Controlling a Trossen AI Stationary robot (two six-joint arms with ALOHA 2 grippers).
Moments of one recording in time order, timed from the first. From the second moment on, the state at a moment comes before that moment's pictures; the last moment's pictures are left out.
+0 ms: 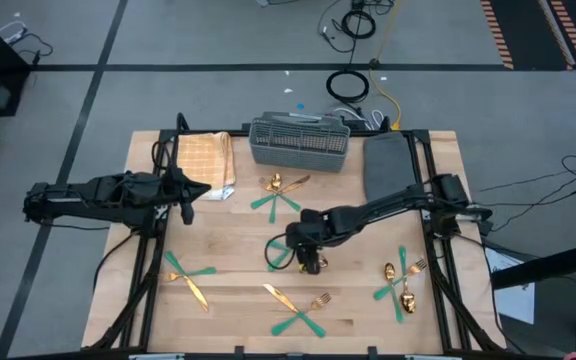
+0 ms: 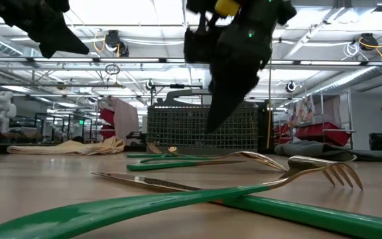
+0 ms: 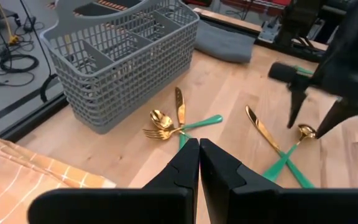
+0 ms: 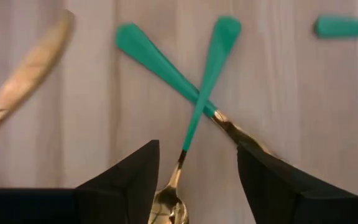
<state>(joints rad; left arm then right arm) -0.02 0.44 0.56 -0.58 -0.35 -0.30 0.17 1.93 1.34 -0.54 0.02 0.25</state>
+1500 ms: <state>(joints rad) -0.02 0.44 0.56 -0.59 -0.35 -0.27 0.19 1.96 1.73 -1.25 0.67 0.26</state>
